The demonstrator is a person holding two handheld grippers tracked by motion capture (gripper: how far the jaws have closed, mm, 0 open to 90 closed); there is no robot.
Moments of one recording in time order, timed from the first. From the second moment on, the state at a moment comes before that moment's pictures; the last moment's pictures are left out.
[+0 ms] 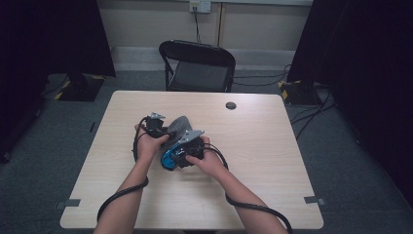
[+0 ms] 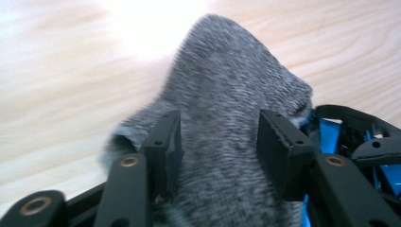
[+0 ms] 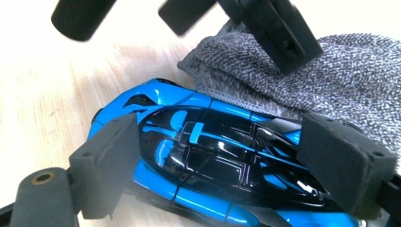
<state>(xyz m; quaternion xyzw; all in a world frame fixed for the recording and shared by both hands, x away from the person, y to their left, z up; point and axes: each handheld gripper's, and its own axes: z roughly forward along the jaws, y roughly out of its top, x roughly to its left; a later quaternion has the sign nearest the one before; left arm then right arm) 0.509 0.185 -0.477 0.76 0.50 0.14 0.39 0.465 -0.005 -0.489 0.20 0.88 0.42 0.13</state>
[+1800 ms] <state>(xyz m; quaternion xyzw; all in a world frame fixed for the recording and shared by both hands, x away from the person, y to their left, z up) 0.471 0.209 -0.480 0.82 0.44 0.10 0.36 0.462 -0.001 -0.488 0.20 0.88 0.41 0.12</state>
